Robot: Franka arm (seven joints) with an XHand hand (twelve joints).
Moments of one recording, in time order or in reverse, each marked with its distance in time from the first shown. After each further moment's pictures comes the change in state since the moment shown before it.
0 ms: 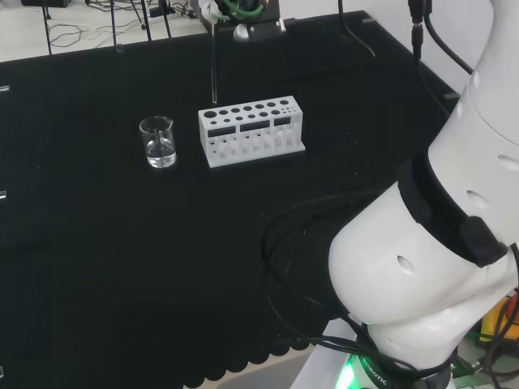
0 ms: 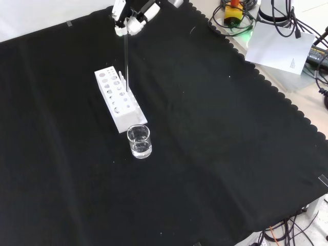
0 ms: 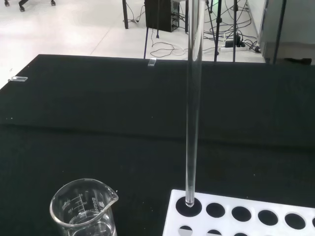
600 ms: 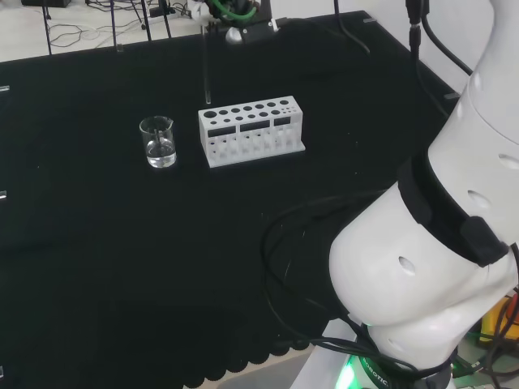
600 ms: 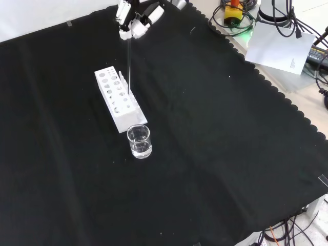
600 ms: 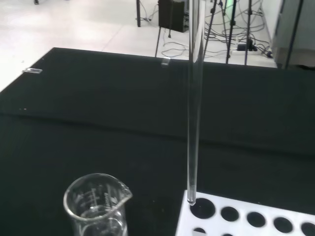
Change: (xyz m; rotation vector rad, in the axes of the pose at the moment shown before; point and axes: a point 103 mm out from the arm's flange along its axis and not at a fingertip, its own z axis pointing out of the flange) arm 0.021 0.003 0.001 -0.004 -0.031 -0.060
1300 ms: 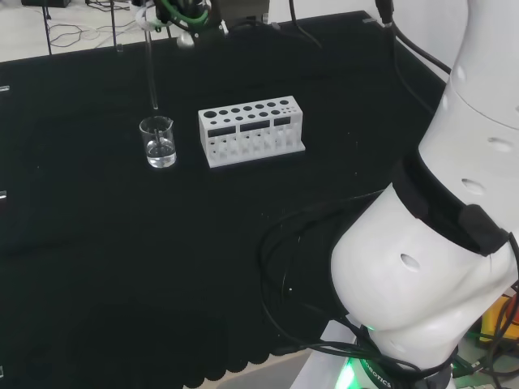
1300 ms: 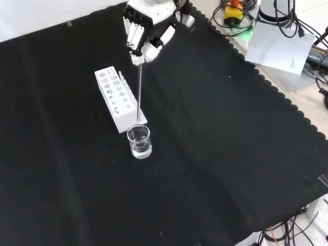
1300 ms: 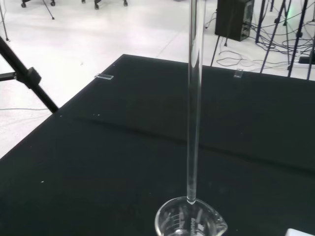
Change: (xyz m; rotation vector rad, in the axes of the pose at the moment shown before) arm 0.078 0.031 0.004 -0.019 0.032 -0.152
